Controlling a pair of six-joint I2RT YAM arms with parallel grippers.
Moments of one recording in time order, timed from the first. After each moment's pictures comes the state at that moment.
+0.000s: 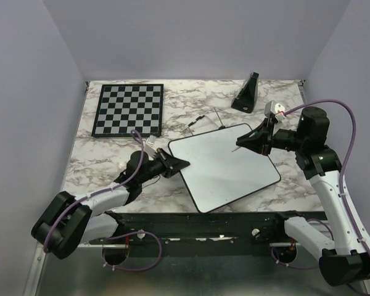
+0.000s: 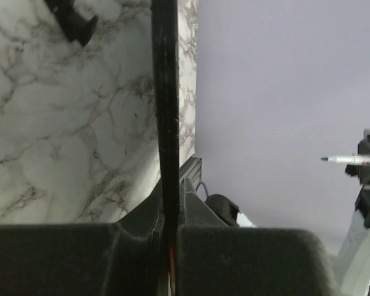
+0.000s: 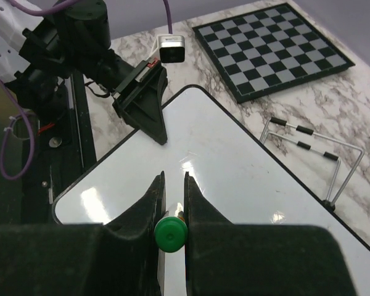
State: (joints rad) left arm -0.54 1.13 0.31 0.65 0.38 -1.31; right arm 0.15 0.92 1.05 -0.42 -1.09 -0.25
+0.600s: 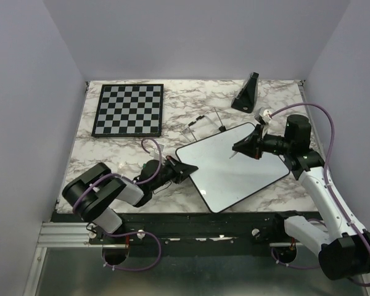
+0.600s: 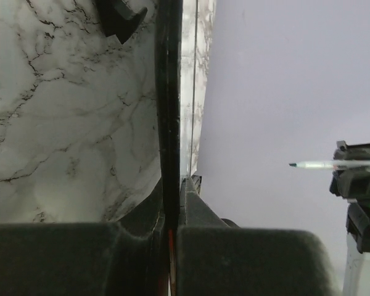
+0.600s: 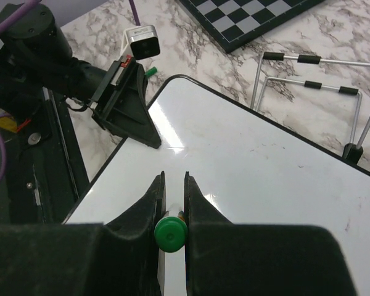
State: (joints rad) left arm -0.74 1.50 0.27 1.00 0.13 -1.47; right arm 0.15 0.96 0.83 -0.29 -0.98 -0.18
